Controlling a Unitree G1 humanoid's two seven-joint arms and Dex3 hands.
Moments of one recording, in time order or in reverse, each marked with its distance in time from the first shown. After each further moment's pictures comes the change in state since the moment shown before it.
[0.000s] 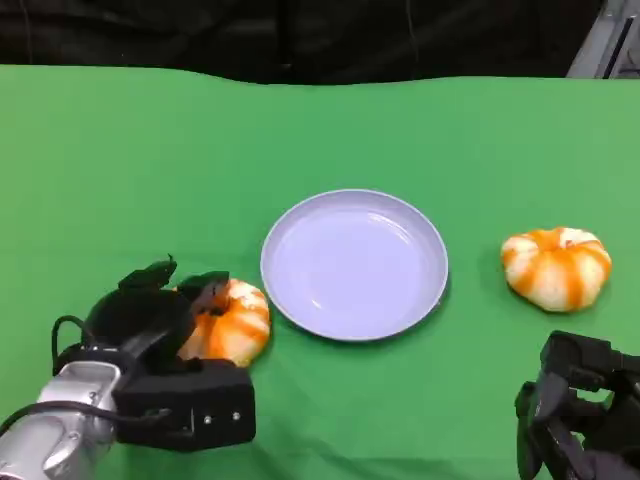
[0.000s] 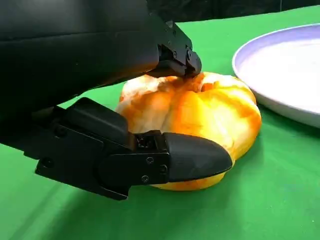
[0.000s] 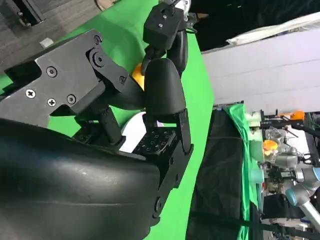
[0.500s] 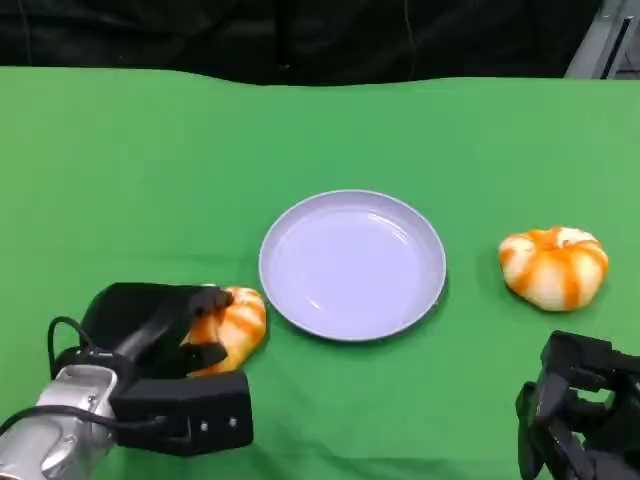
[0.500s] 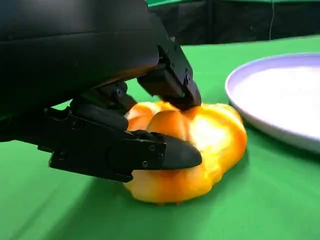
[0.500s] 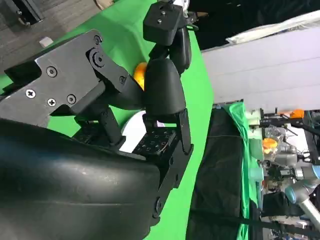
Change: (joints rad) left arm -0.007 0.002 -0.006 0.047 0.011 -0.046 0.140; right arm 0.000 0.001 -0.001 0.004 0.000 -0.001 -0.002
